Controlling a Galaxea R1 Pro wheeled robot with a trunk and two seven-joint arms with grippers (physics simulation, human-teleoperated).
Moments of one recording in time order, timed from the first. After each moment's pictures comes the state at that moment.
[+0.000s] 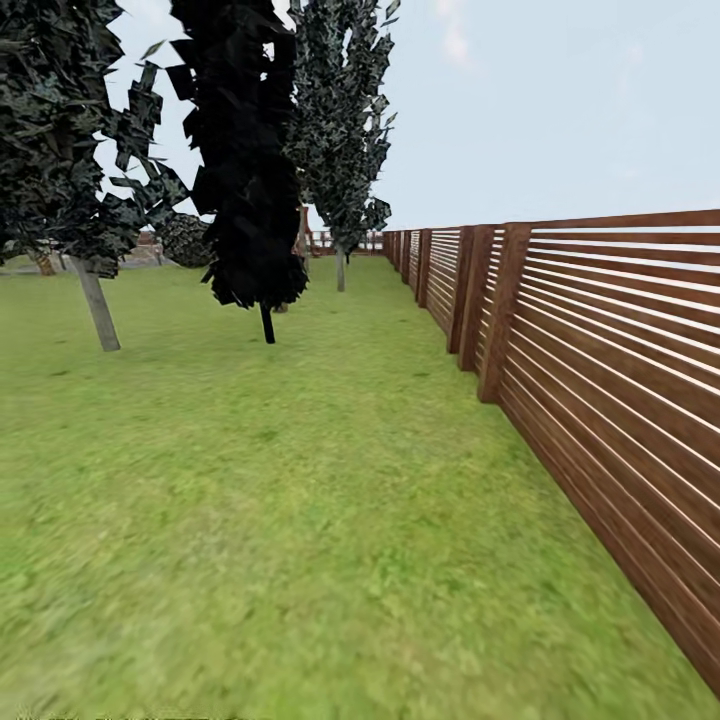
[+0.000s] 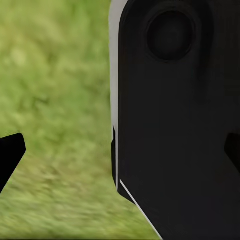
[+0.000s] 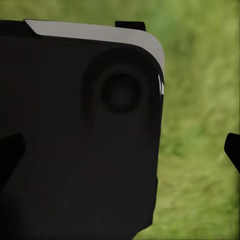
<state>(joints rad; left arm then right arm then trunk) 0.01 0.06 0.00 0.00 0.00 -0.01 0.00 -0.09 -0.01 0.01 0.03 0.01 0.00 0.01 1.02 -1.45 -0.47</state>
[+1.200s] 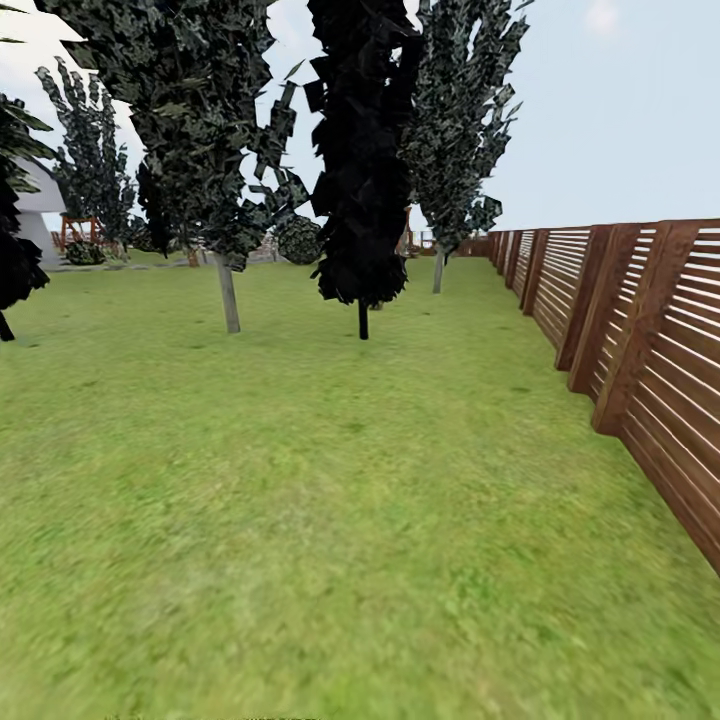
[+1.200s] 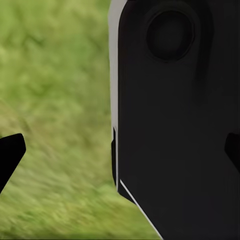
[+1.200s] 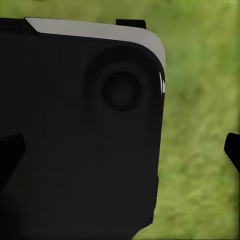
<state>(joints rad) 0.01 0.06 0.00 0.00 0.00 -0.01 0.00 -0.09 -0.01 0.01 0.04 0.01 0.01 0.01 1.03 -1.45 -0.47</state>
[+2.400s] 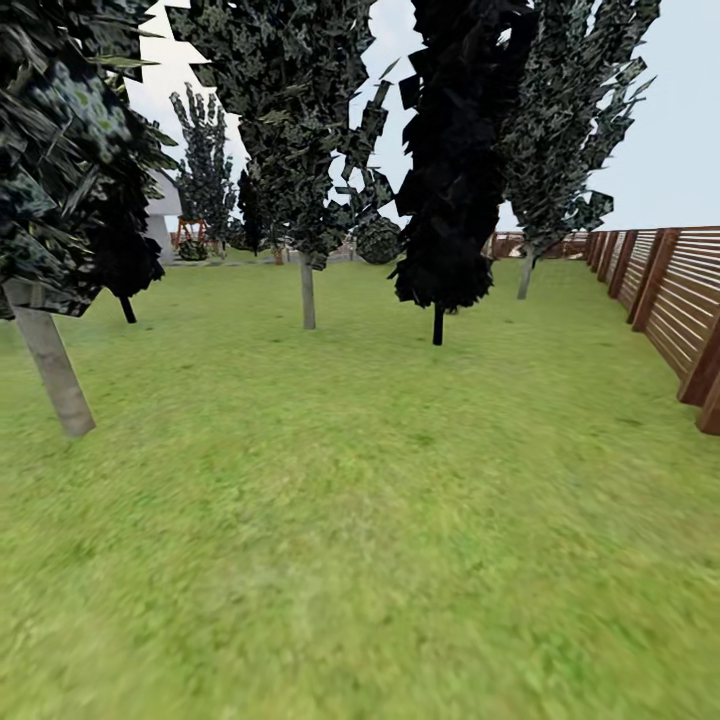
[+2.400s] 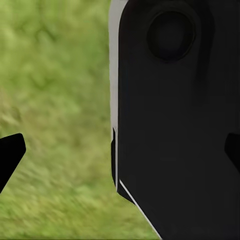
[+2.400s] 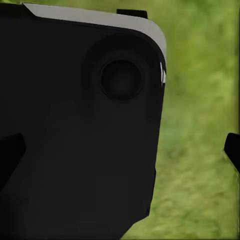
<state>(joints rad) 0.01 0.06 0.00 0.00 0.00 -0.01 0.00 -0.09 -0.01 0.02 0.05 0.03 0.01 0.01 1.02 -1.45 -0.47</state>
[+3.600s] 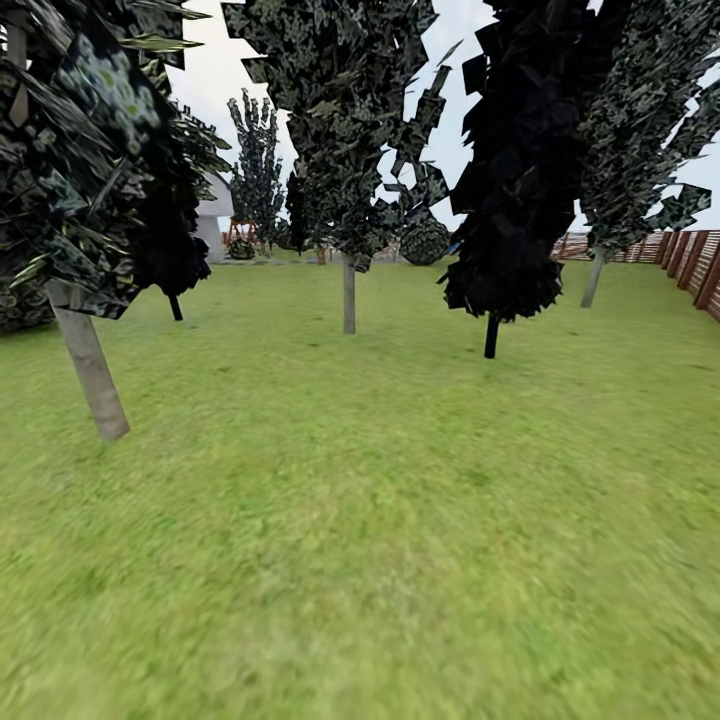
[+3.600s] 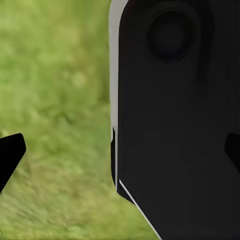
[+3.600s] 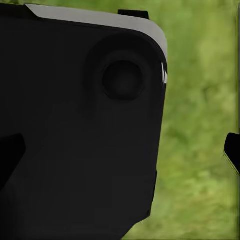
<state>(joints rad) 0.01 0.06 0.00 0.00 0.01 -0.01 0.00 -0.09 -0.01 0.02 0.05 0.03 0.01 0.01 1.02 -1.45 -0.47</state>
